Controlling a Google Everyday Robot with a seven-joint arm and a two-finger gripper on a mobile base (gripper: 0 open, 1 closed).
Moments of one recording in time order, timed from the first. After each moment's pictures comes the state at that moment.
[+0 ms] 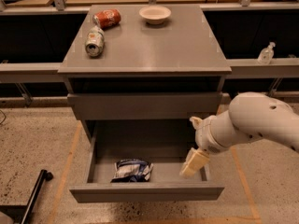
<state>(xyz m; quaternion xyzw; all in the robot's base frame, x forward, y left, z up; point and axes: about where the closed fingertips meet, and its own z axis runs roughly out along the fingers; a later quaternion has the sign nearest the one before) 0.481 -0.123 0.697 -0.59 0.76 0.09 0.25</state>
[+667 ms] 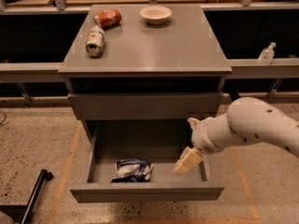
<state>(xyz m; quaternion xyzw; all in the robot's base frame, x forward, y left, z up) 0.492 -0.113 0.683 -0.55 0.78 0.12 0.28</state>
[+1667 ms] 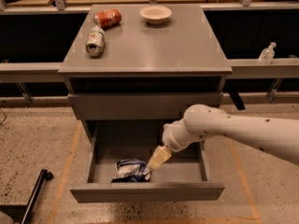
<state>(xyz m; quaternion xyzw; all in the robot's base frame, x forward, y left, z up) 0.556 -0.041 0.582 -0.53 0.80 0.15 0.25</state>
